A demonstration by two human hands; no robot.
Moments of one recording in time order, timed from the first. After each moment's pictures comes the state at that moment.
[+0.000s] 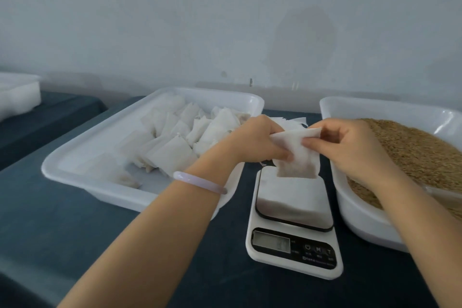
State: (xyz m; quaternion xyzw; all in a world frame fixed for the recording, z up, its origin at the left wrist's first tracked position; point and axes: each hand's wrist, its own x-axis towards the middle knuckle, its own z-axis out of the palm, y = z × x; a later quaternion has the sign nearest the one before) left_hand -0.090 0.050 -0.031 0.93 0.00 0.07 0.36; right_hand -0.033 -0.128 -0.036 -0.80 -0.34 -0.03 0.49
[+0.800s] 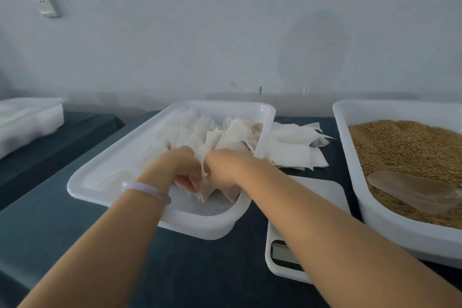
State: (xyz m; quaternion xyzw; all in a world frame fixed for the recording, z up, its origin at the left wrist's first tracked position) left_hand -0.137 0.175 -0.051 0.86 0.38 -0.11 0.34; right_hand -0.100 0.044 -0.028 -0.84 -0.52 0.15 0.06
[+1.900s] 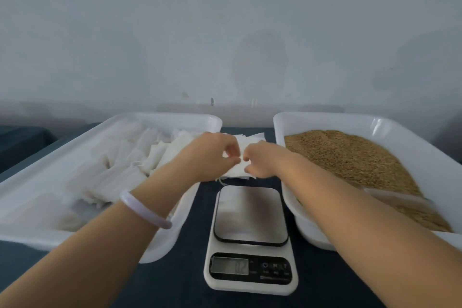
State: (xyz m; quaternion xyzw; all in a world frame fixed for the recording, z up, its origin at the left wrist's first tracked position) left_hand -0.086 0.053 -0.018 0.98 -0.01 0.14 0.17; right_hand 0.005 -0.070 -0.030 -0.92 -0.38 0.05 -0.05
